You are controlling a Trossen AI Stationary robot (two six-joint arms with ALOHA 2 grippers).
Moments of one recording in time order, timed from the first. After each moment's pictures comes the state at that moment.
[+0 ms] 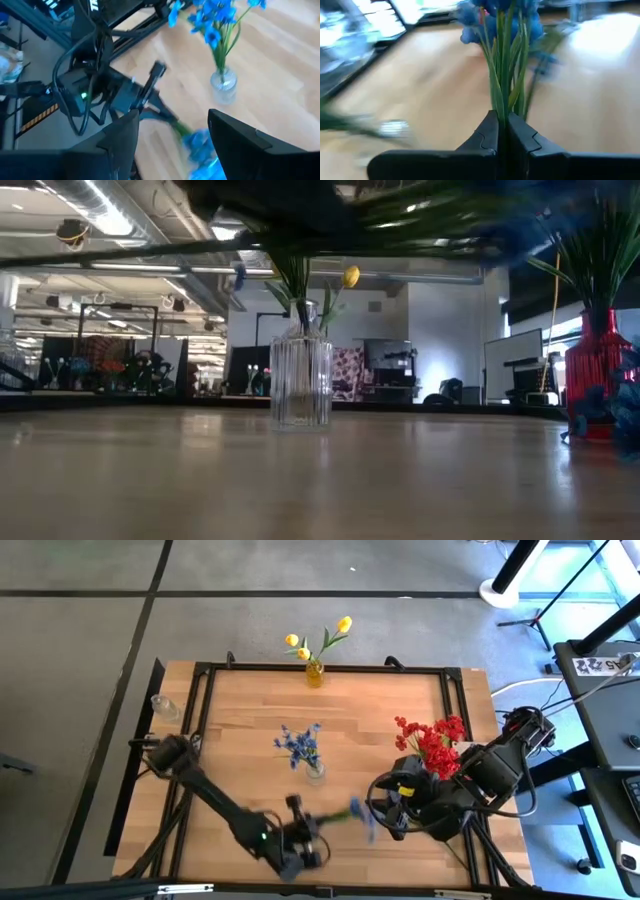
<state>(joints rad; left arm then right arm) -0.65 2.02 1.38 -0.23 -1.00 -0.52 0.69 1.61 1.92 -1.14 0.60 1.11</state>
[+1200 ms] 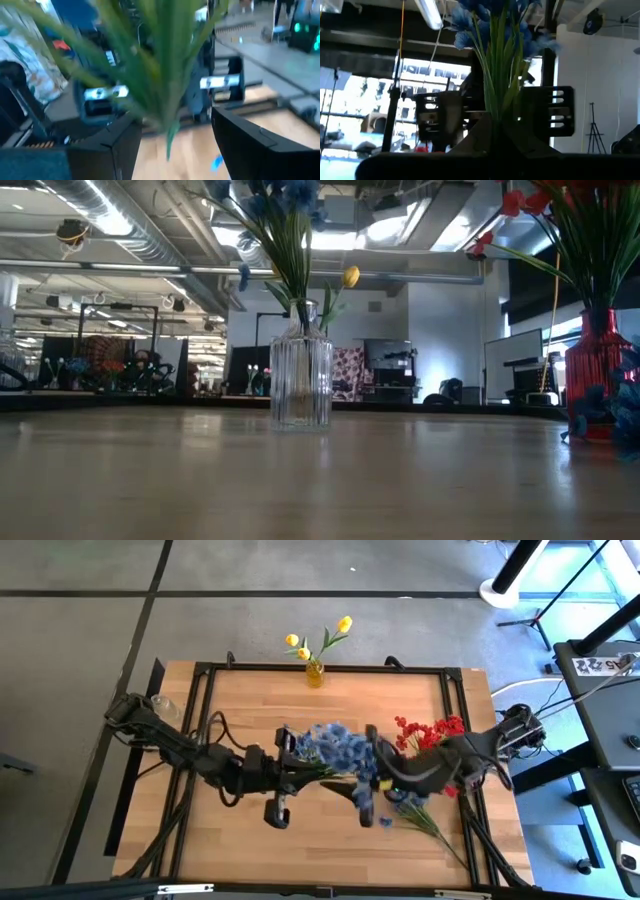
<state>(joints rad) -0.47 1.51 1.13 0.90 -0.48 0.12 0.50 1.63 1.88 -0.41 0.54 0.29</state>
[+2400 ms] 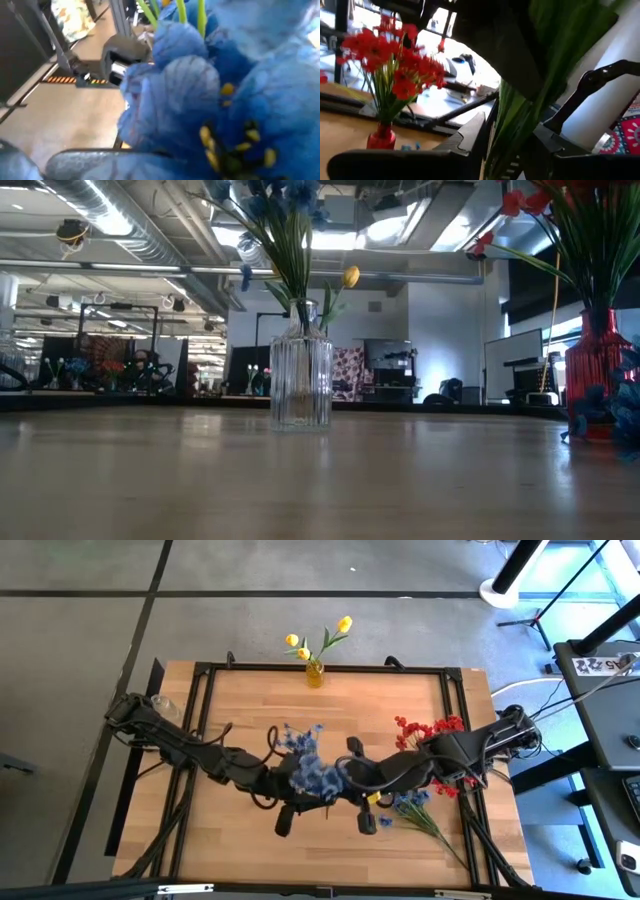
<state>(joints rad) -0.41 1.51 1.14 0.39 -0.27 -0.37 0.44 1.67 1.88 -0.58 0.25 0.20</state>
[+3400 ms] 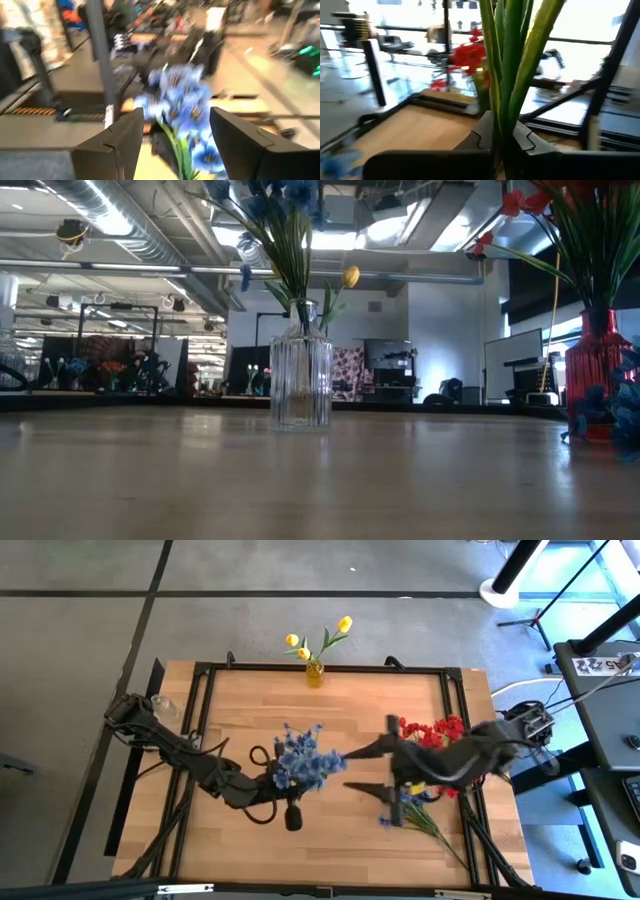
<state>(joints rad) -0.52 1.51 1.14 0.26 -0.83 -0.15 0.55 1.62 2.09 -0.68 0.51 0.12</state>
